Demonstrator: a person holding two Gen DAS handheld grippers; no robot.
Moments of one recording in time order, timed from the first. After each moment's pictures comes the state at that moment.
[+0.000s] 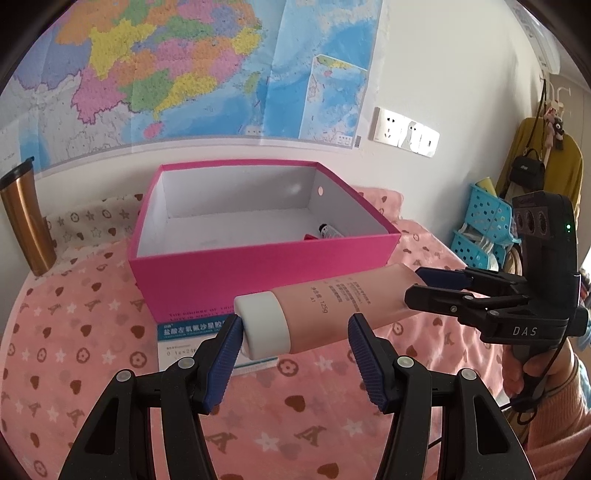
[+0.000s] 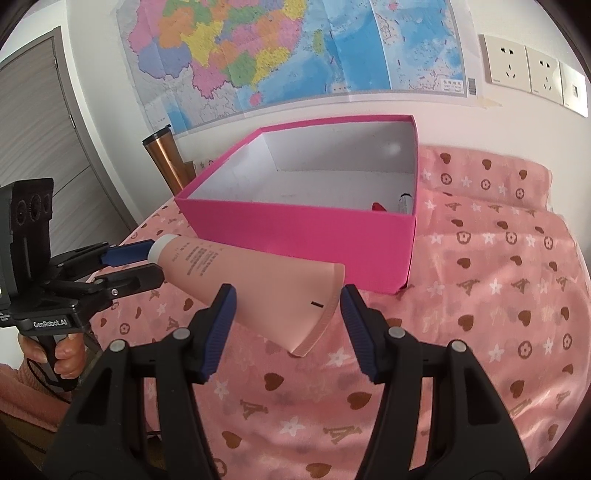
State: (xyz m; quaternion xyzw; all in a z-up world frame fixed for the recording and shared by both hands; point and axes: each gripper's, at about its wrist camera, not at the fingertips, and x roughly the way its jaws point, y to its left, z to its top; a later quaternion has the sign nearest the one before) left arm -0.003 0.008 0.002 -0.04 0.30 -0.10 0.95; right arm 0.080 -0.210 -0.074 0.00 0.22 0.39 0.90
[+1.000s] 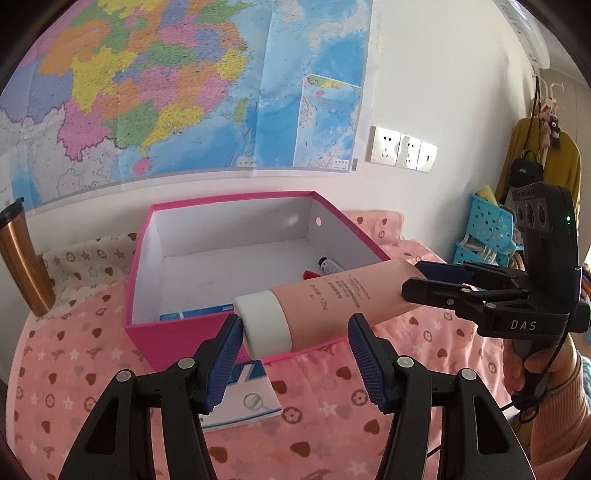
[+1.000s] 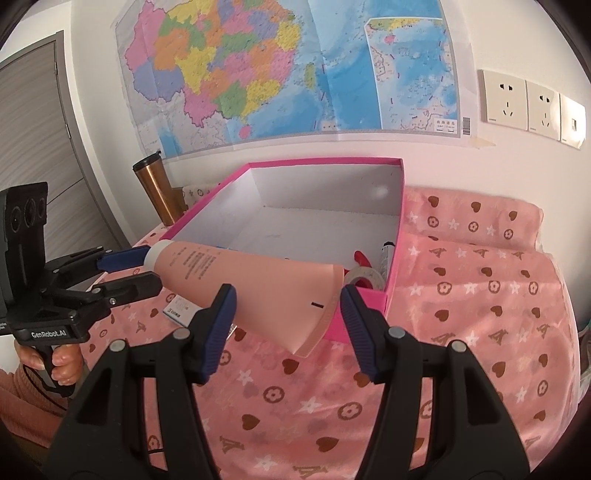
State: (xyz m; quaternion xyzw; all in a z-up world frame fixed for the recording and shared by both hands) left arm 0.025 0.003 0.026 -0.01 0.27 -0.10 0.96; right arm 0.101 -0.216 -0.041 0.00 0.18 0.37 0.91
